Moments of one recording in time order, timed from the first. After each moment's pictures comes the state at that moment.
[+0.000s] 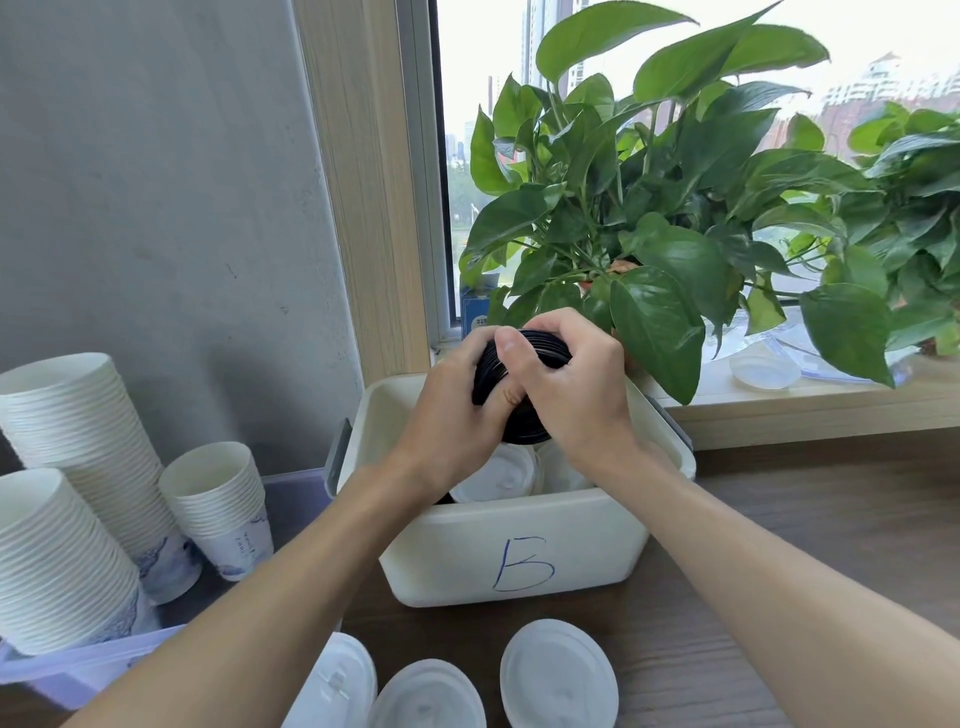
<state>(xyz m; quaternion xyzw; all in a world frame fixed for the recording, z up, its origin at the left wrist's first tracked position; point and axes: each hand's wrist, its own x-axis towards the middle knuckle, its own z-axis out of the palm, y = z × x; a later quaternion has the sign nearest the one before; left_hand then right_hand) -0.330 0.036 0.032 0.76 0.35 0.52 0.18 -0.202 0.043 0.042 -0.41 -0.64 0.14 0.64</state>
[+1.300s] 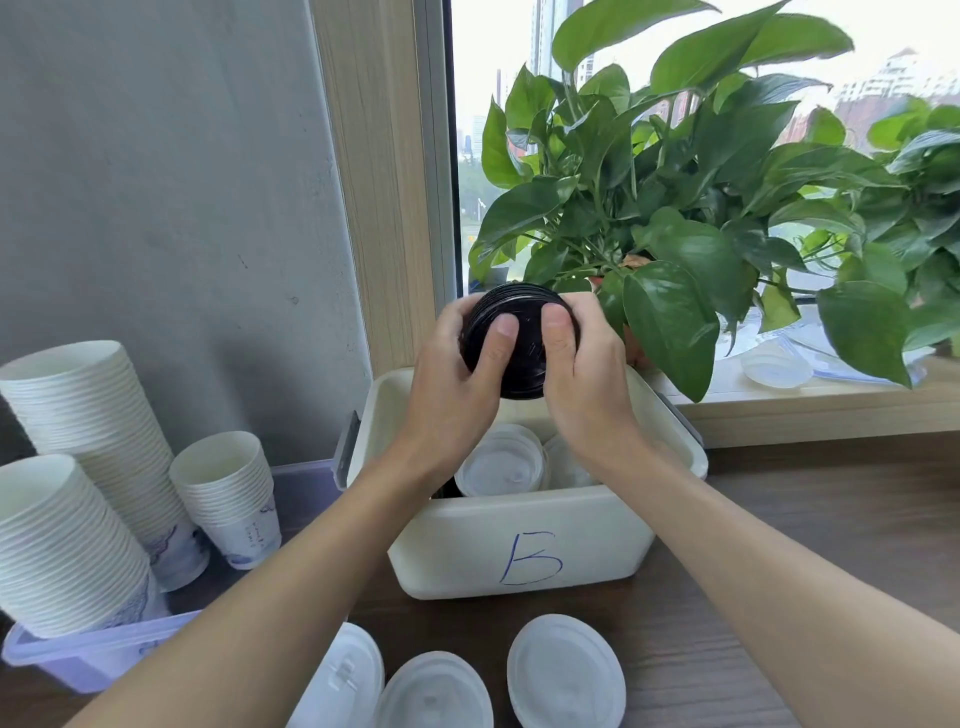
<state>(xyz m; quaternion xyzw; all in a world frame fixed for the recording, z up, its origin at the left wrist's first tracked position) -0.328 0.032 0.040 0.67 0.38 0.61 0.20 -0.203 0.050 0.038 -0.38 -0.66 0.13 0.63</state>
